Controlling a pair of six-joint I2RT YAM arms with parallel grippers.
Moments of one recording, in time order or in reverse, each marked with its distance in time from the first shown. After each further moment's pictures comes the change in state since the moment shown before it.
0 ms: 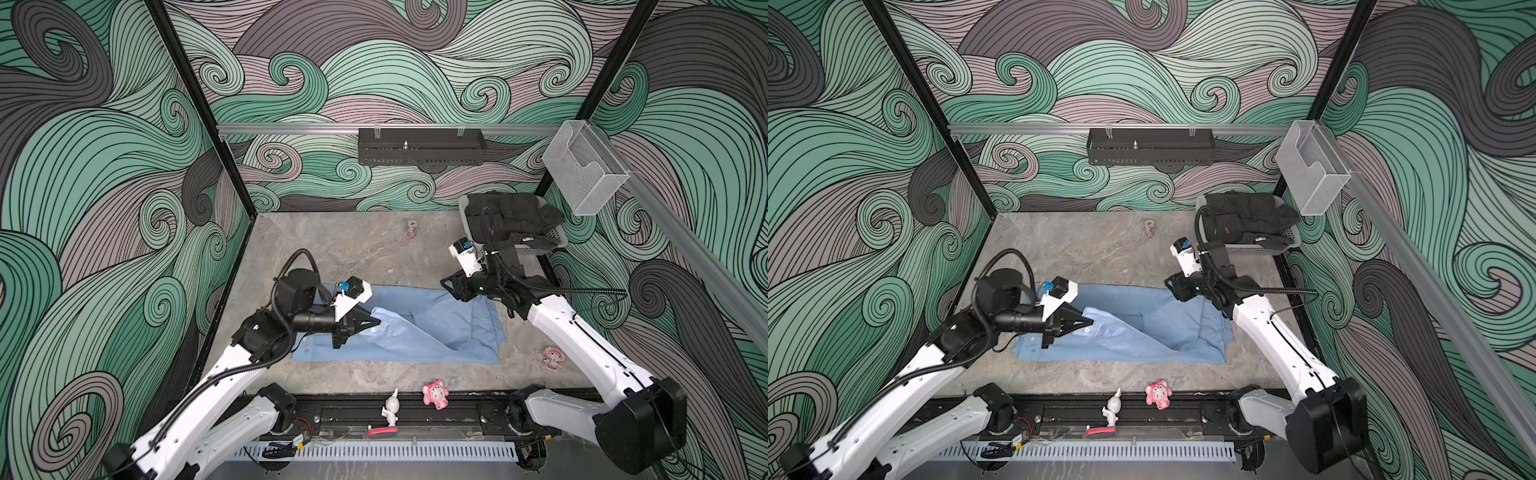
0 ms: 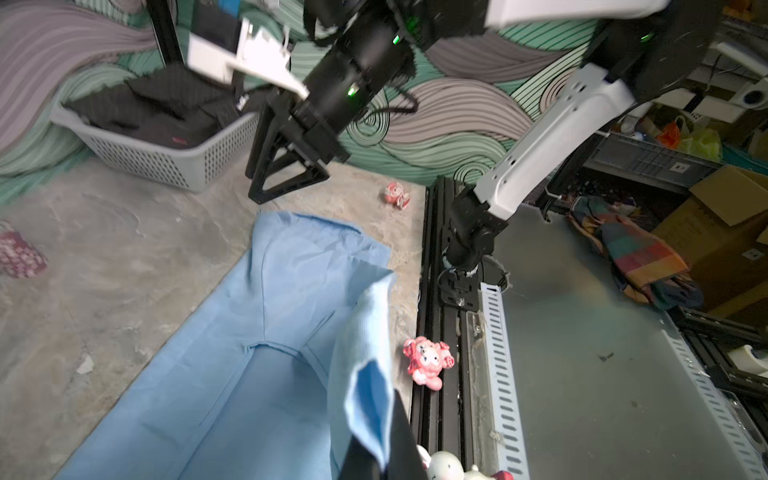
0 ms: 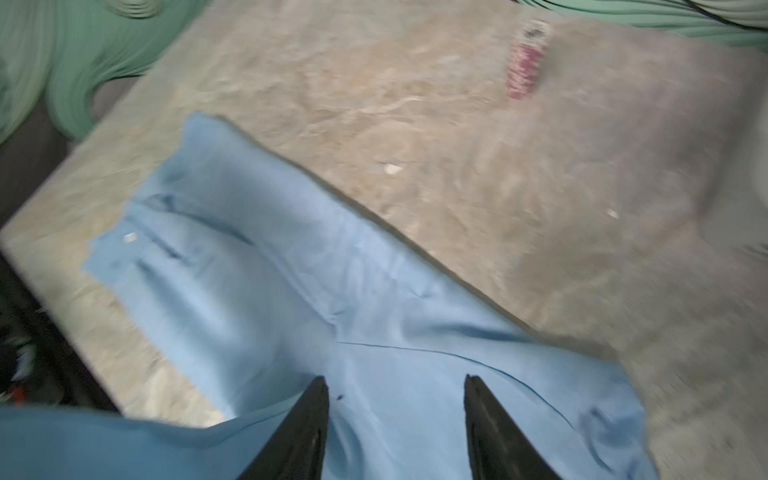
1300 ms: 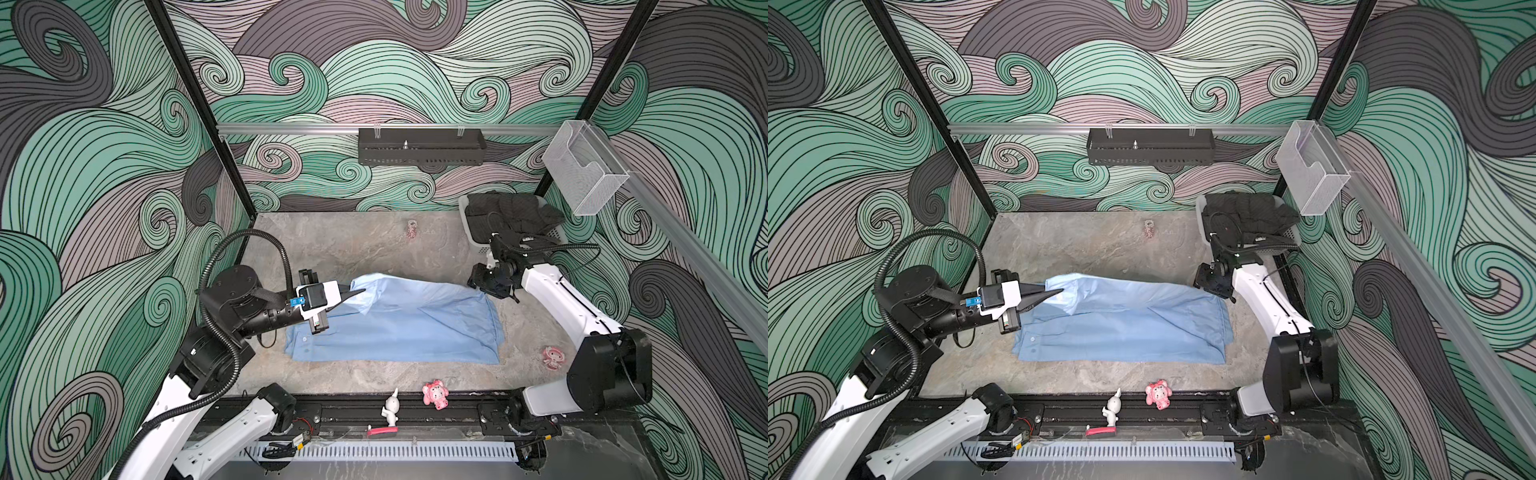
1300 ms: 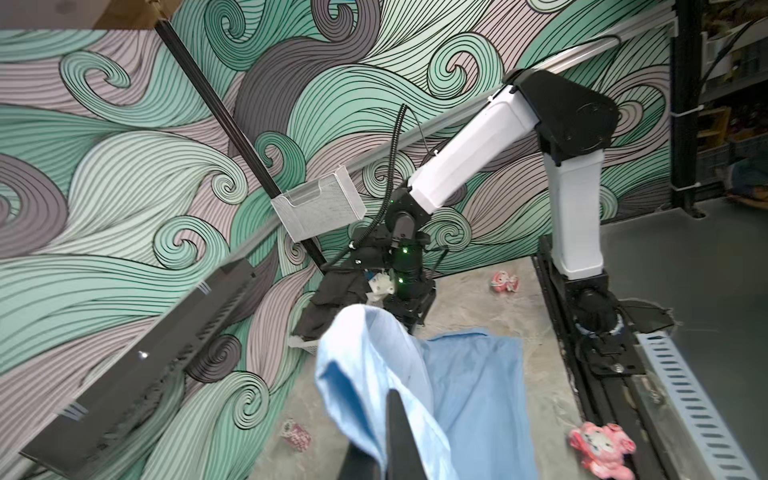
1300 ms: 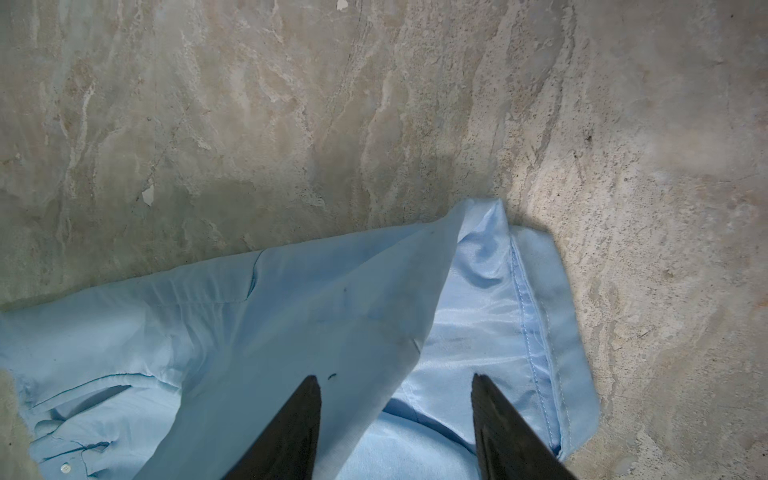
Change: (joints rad) left arm -0.014 0.030 0.370 0.081 -0.167 0.366; right arm -0.170 0.230 0.154 -0.297 0.145 0.453
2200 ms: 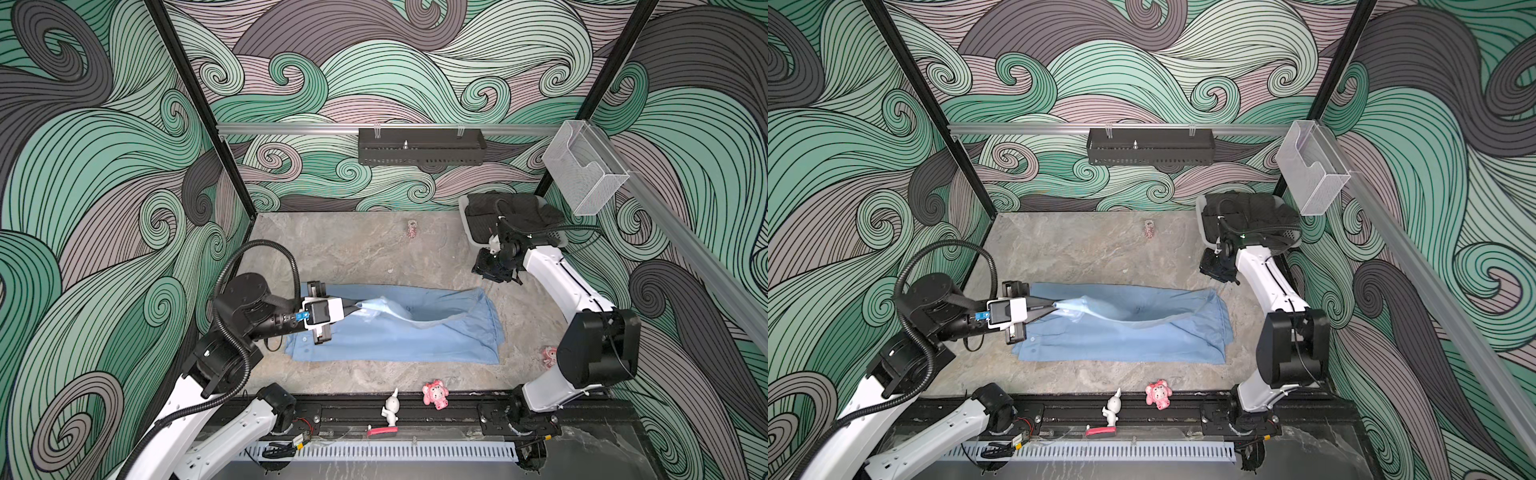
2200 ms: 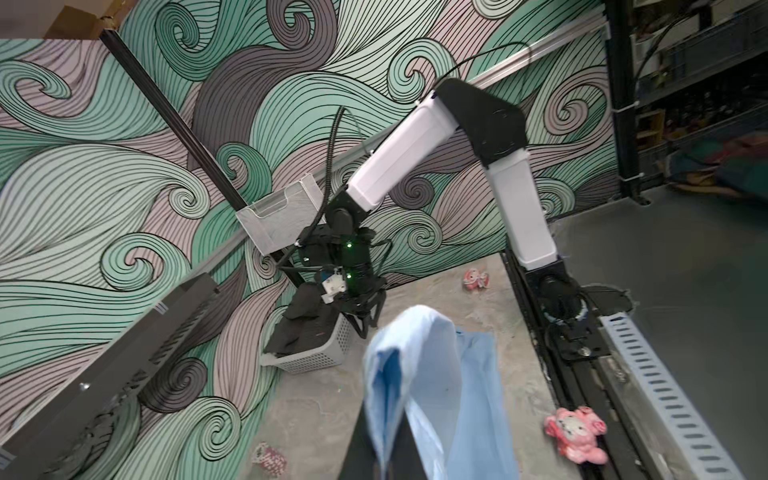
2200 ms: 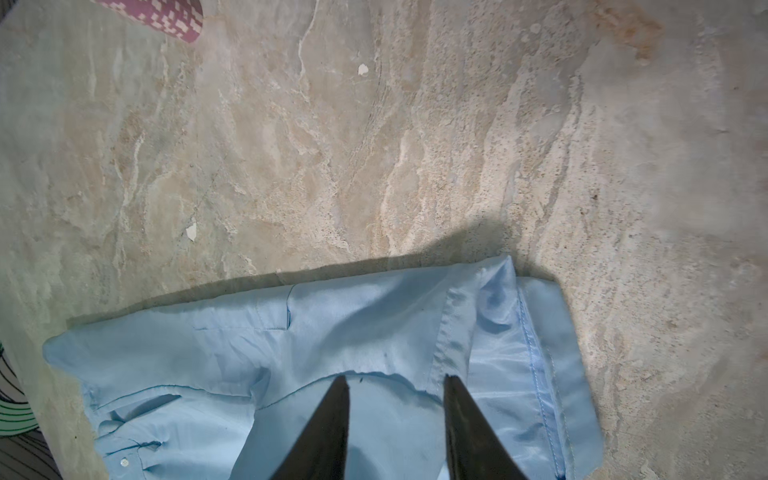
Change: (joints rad) left arm -0.002 -0.136 -0.188 0.024 0.137 -0.048; right arm -0.058 0.177 0.209 -0.054 -0.088 -0.040
